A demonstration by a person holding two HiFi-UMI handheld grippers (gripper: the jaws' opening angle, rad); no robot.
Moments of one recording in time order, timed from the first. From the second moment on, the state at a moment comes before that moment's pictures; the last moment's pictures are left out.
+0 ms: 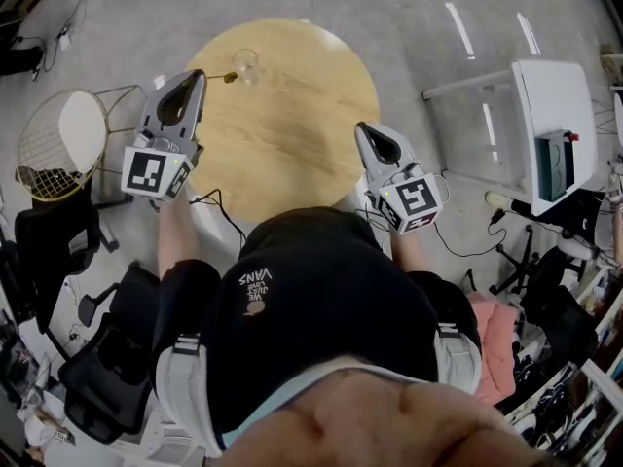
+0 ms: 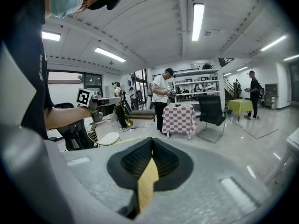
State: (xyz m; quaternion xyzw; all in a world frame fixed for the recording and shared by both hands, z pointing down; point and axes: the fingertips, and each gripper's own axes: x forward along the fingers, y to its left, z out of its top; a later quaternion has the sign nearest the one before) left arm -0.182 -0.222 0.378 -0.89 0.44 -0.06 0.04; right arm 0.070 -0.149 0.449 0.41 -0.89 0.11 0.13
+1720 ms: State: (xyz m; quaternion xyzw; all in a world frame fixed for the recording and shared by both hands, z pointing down) left arm -0.167 -0.311 0.491 -0.88 0.46 -0.12 -0.05; right arm 0.091 -0.170 0.465 0.42 -0.88 0.13 0.15
